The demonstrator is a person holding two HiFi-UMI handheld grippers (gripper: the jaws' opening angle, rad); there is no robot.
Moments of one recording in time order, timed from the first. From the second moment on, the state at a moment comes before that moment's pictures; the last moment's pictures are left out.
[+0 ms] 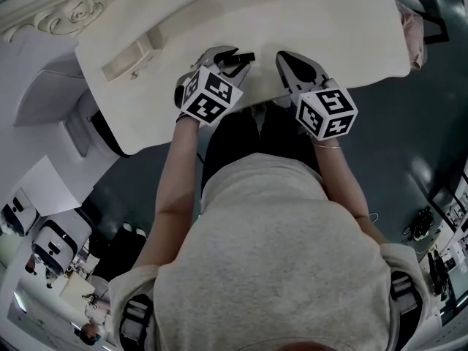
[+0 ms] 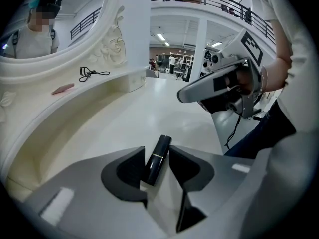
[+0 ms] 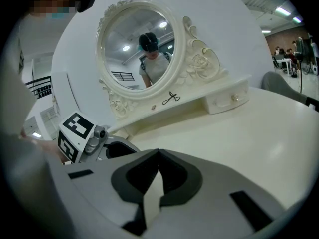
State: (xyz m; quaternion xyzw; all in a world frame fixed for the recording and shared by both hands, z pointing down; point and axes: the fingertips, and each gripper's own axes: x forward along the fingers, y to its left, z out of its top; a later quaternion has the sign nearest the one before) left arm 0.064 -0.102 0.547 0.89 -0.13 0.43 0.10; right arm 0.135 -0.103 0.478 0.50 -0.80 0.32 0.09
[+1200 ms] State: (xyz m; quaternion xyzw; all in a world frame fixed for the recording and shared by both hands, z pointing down) left arm 0.013 -0.109 0.503 0.86 -0.33 0.35 0.18; right arm 0.109 -0.120 0.446 0.41 -0.87 0.27 0.10
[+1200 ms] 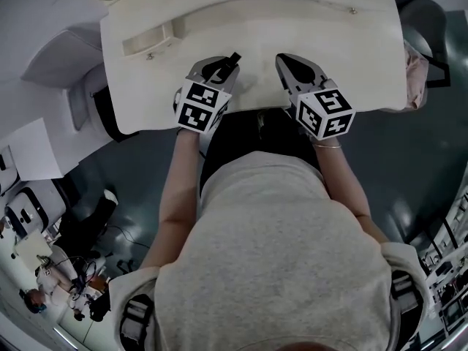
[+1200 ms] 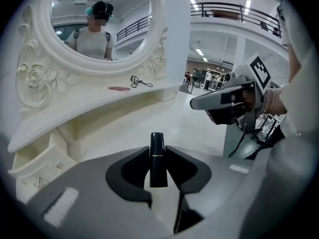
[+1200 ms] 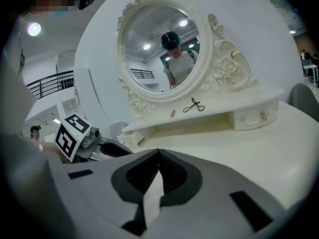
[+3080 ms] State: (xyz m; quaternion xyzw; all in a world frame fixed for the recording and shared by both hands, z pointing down) left arm -0.191 -0.213 0.450 0.83 -0.42 0.35 0.09; right arm -0.053 -0.190 0.421 0.37 -0.90 0.22 0.12
